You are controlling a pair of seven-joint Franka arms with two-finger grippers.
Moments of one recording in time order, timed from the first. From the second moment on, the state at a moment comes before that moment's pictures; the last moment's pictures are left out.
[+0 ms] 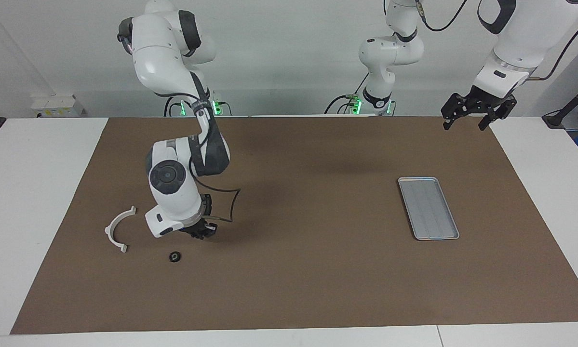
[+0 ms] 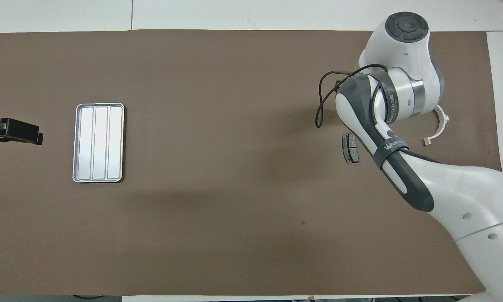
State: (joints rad) left arm -0.01 -0.04 -0.03 -1.61 0.01 1.55 0.07; right arm 0.14 0.57 0.06 -1.38 -0.10 1.84 0.44
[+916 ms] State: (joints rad) left arm -0.01 -0.04 -0.03 -1.61 0.01 1.55 0.07; right arm 0.52 0.32 0.07 -1.37 0.08 1.71 1.06
